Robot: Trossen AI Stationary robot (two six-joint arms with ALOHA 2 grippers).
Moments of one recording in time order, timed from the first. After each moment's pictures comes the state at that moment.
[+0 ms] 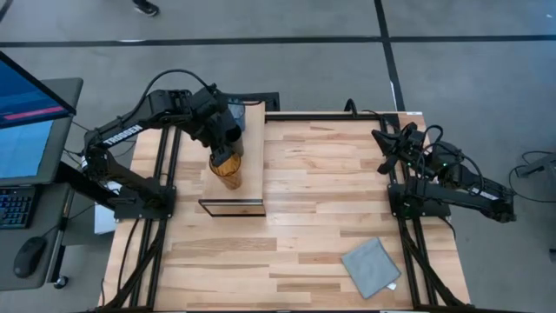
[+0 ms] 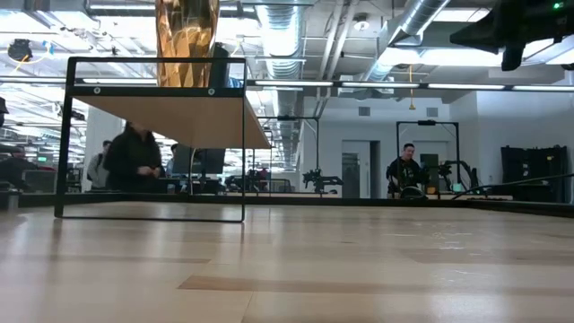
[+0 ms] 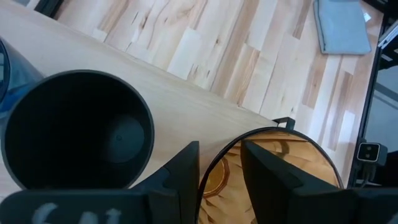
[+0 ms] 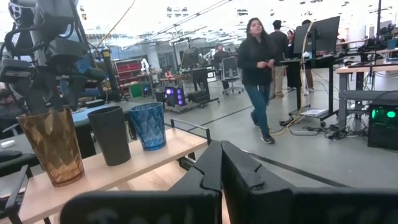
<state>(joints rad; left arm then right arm) 0.35 1.41 1.73 -1.33 0.21 -0.15 -0.29 0.13 0.40 -0.17 0.31 0.07</state>
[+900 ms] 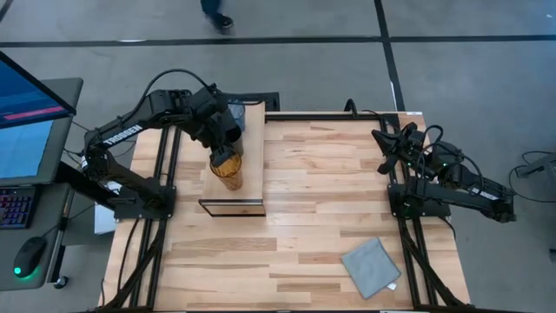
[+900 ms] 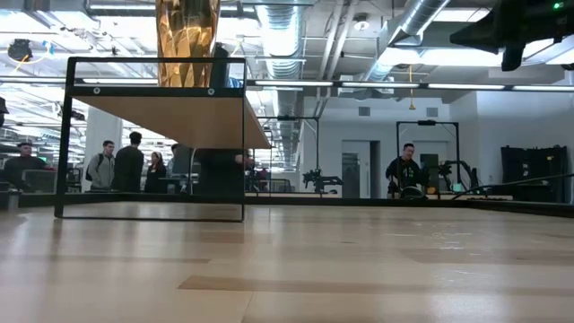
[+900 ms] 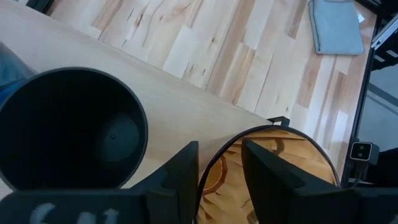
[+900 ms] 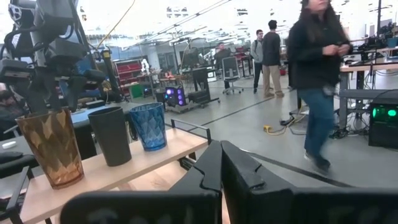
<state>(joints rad) 0.35 1.41 1.73 -1.34 0.22 -0.16 -0.29 0.13 0.40 -0.17 0.31 0.08</state>
